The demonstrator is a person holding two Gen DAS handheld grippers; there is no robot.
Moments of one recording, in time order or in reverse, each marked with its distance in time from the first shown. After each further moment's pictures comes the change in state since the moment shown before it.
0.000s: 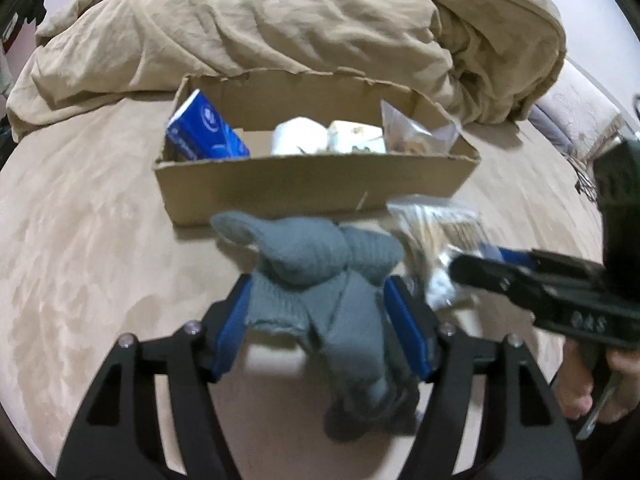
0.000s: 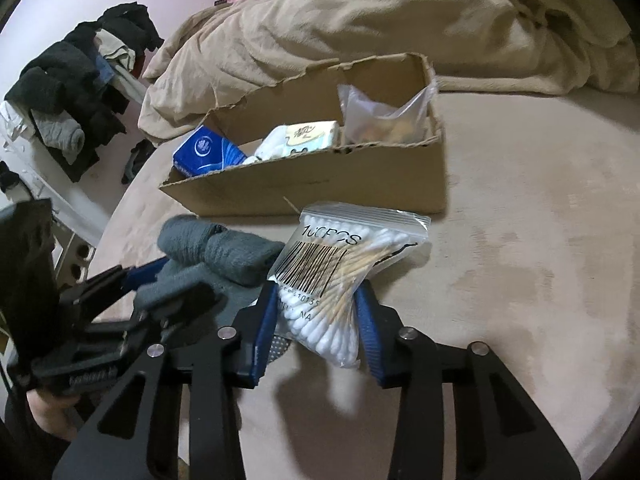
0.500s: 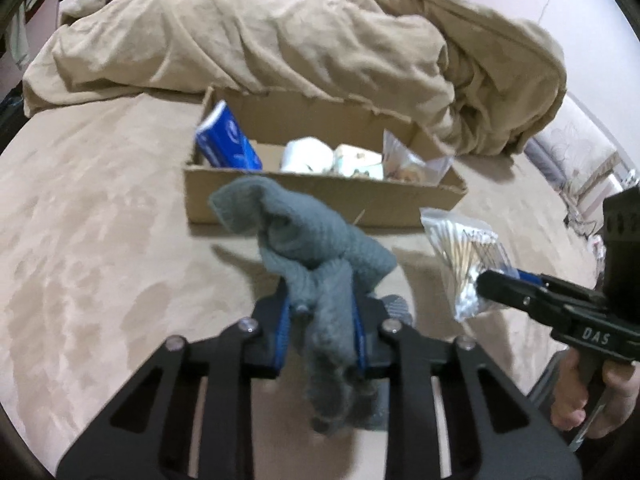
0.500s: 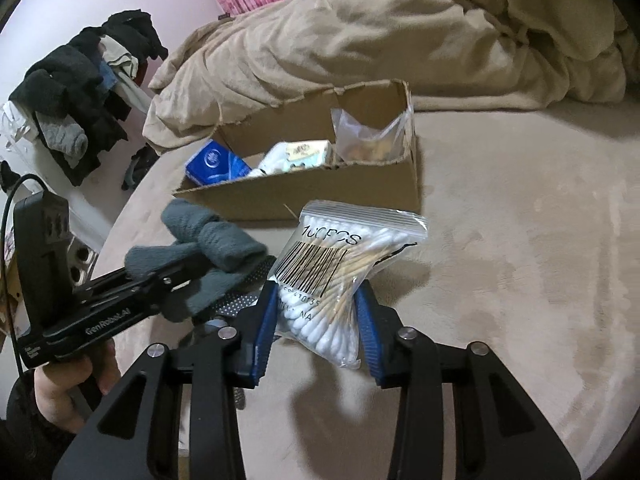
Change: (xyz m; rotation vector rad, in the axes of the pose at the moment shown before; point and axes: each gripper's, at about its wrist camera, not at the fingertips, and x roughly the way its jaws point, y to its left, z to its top) left arm -0.037 0.011 -0.004 -0.103 -0.069 -0.043; right arm -0.038 0.005 -0.006 -0.014 -0.049 -0.015
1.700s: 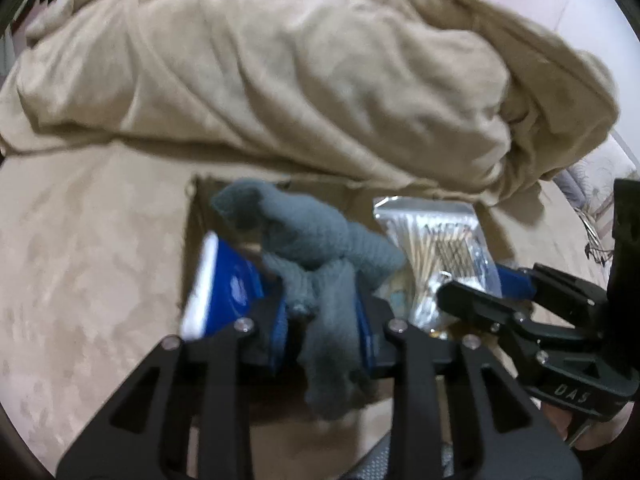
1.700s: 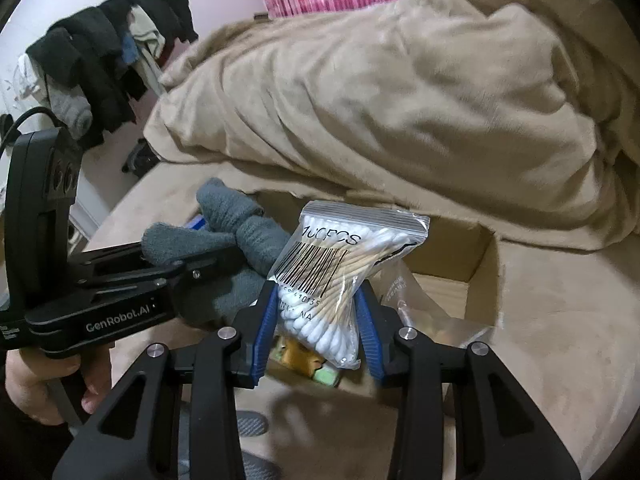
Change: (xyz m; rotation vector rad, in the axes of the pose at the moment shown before) left arm 0.095 0.031 0.108 -0.004 0.041 0.036; right arm 0.089 0.024 0.112 -0.204 -0.028 -0.019
